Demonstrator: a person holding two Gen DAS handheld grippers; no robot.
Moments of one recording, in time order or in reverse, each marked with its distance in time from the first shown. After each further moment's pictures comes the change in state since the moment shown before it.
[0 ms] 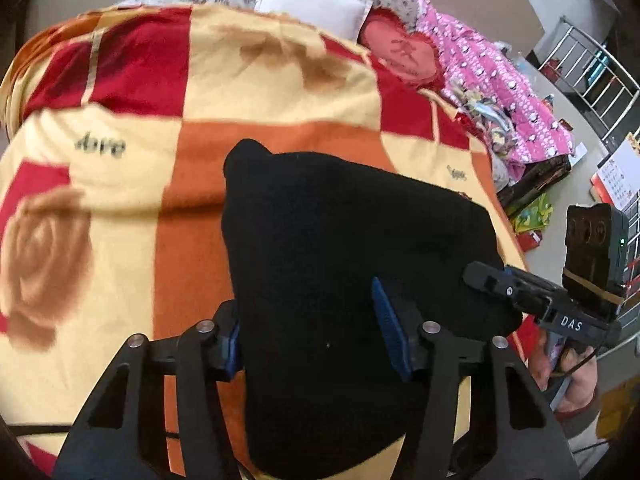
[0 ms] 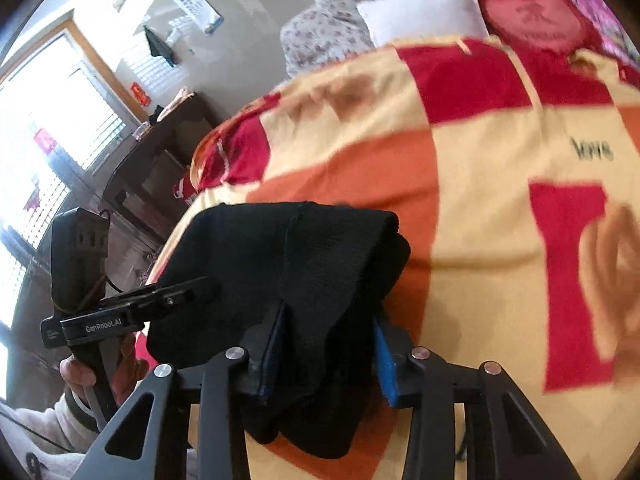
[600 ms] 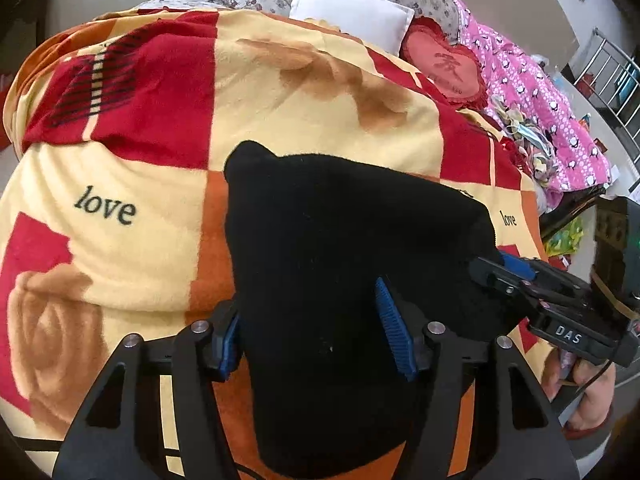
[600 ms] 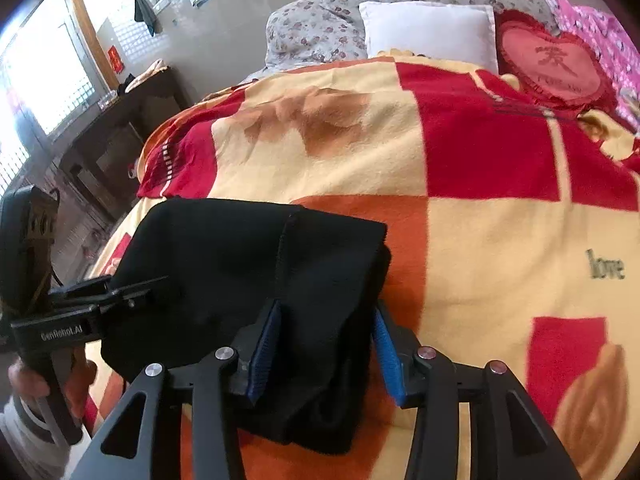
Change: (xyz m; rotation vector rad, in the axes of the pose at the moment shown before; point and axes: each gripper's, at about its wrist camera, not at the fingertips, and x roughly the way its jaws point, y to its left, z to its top) left arm 0.041 0.027 0.055 -0.058 0.003 0.131; right arm 0.064 -0.010 0.076 -0.121 0.054 -0.207
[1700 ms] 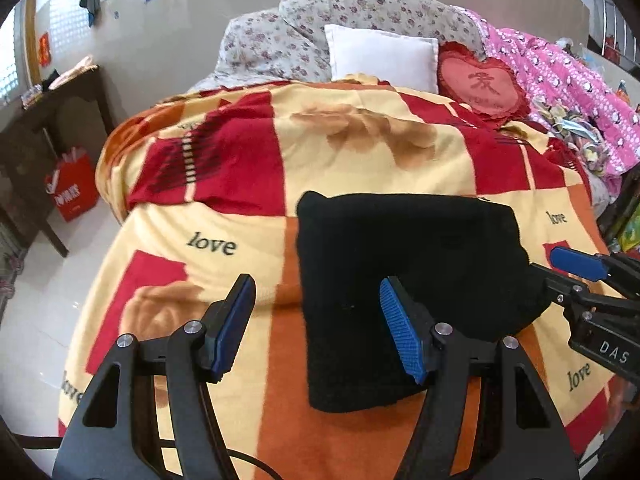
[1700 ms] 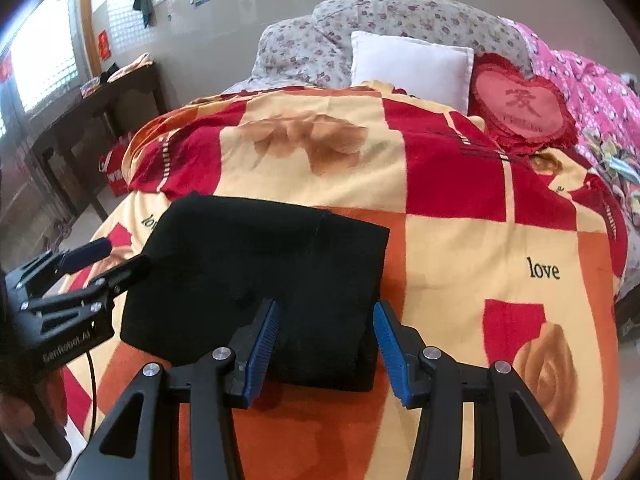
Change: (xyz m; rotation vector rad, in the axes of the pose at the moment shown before) left arm -0.053 -0.035 -0.028 0.122 -0.219 0.350; right arm -0.047 0.054 -0.019 -0.048 -0.058 -0.181
